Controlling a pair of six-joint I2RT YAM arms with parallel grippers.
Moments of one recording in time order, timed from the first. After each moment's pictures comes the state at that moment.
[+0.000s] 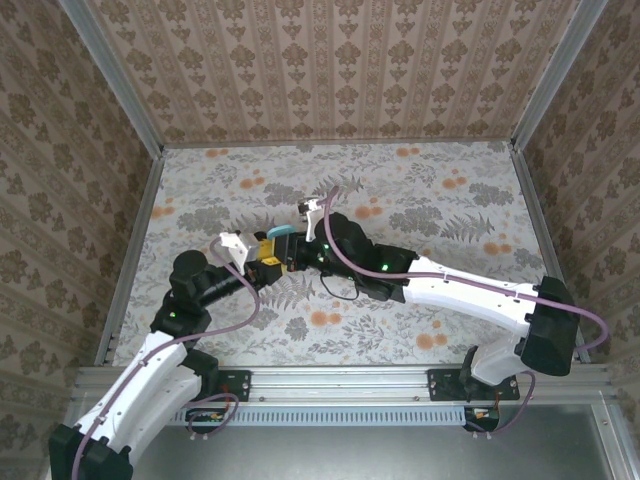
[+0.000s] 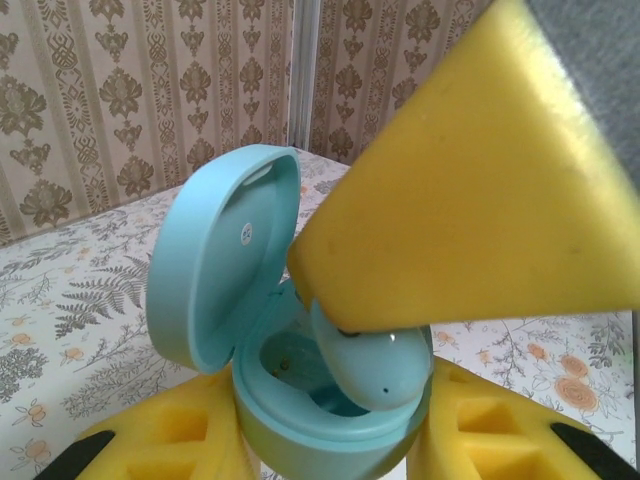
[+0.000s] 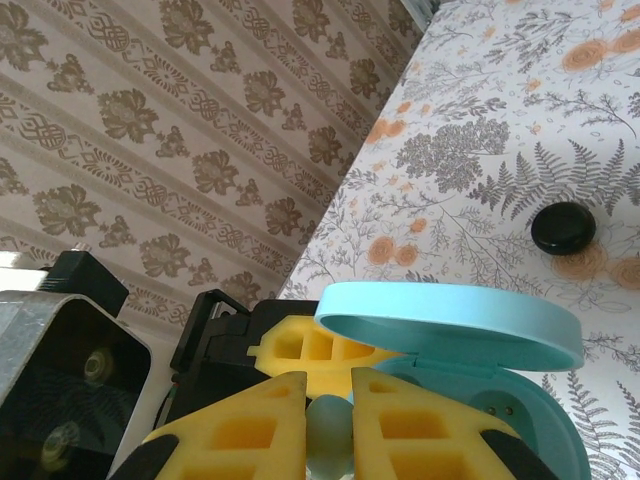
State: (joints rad) left arm -0.44 0.63 0.40 0.13 0.62 -0.05; right arm 1.05 1.46 1.22 -0.08 0.08 0.78
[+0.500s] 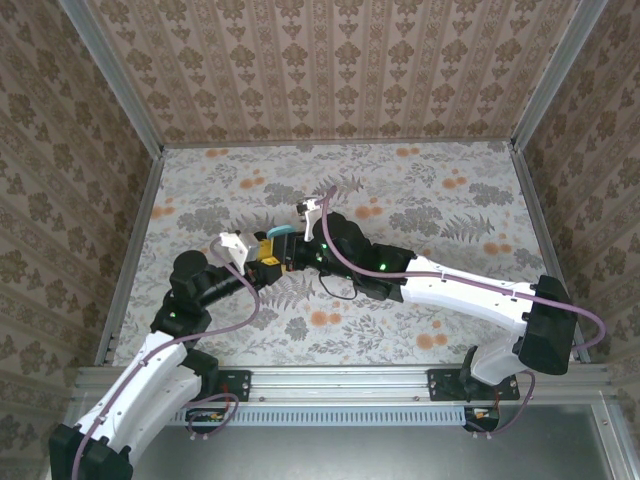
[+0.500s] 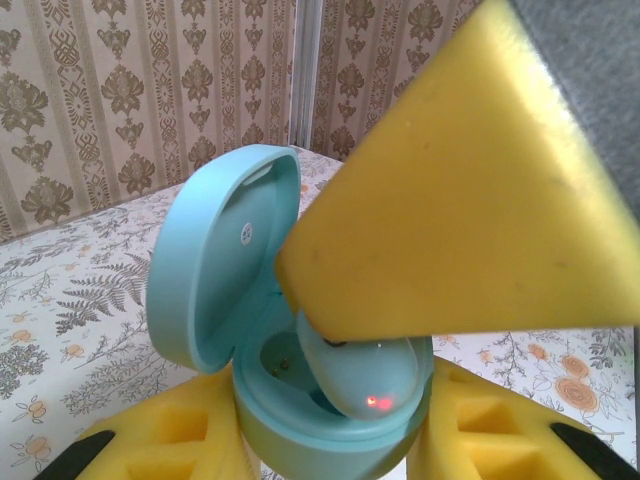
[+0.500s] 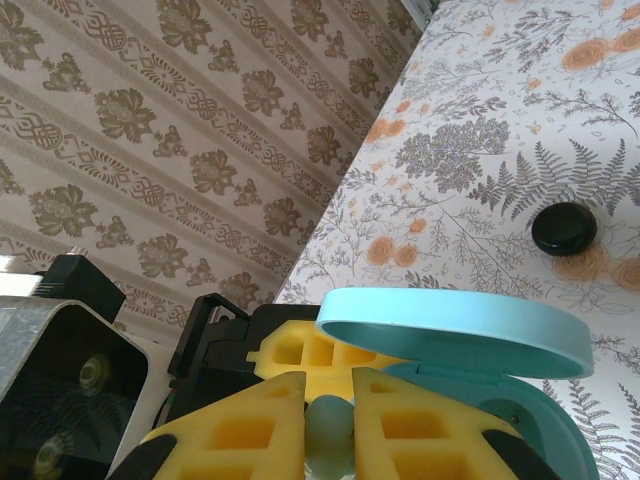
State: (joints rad) left arm -0.44 0.63 0.40 0.13 0.62 -0.05; right arm 1.05 1.47 1.23 -0.08 0.08 0.78
